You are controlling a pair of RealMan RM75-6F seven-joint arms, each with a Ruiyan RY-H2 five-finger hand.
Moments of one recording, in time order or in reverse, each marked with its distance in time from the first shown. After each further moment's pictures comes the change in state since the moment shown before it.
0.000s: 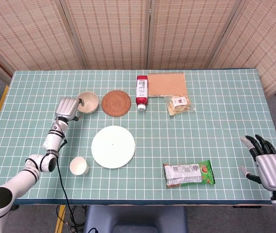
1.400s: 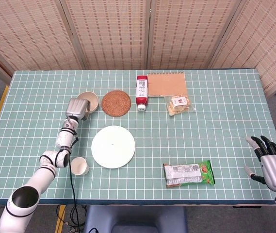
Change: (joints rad) left arm -0.116 -0.183 -0.023 0.291 -0.015 -0.134 -0.032; right arm -0.008 0.007 0.000 0.009 0.035 -0.009 0.010
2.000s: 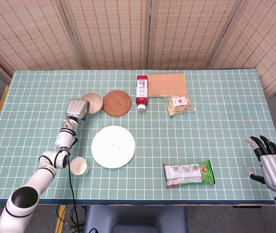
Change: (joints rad) left arm 0.014 0.011 0.017 -0.012 0.036 0.027 -0.028; right arm 0.004 0.003 0.001 -0.001 0.002 -0.008 0.006
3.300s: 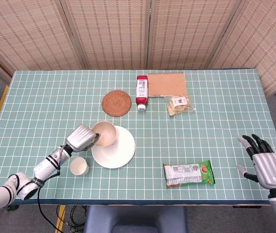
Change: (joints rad) left arm 0.218 0.443 0.313 -0.818 0.426 0.435 -0.044; right arm 0.023 -0.007 -0.001 -0.023 -0.021 -0.012 -0.026
